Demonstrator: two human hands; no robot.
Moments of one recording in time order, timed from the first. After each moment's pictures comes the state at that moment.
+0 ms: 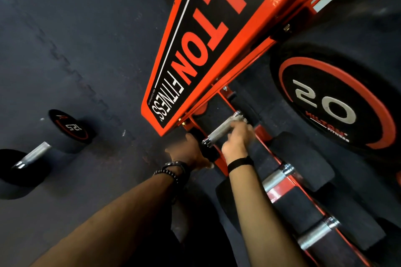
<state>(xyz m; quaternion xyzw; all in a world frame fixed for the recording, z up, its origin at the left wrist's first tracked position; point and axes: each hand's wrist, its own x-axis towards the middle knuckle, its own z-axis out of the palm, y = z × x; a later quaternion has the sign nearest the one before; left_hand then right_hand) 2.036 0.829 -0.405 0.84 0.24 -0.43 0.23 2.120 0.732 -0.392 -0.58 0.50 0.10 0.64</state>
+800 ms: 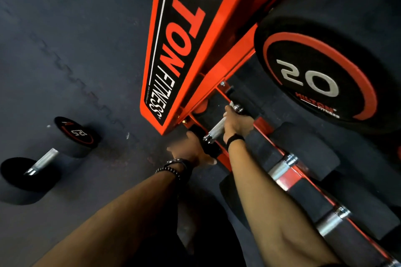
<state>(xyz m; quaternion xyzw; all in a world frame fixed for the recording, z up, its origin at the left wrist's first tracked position) 2.032 0.822 -0.411 0.84 0.25 -0.42 0.22 2.130 0.733 -0.425 -0.72 0.46 0.08 0.51</state>
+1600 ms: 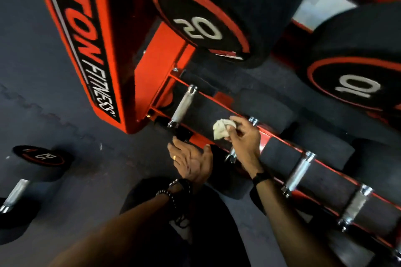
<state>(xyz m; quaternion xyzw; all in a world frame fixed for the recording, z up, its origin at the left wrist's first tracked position) 1.973 0.700 -0.384 0.81 0.42 -0.17 0.38 2.017 0.582 -0.391 -0.81 0.20 0.07 0.55</state>
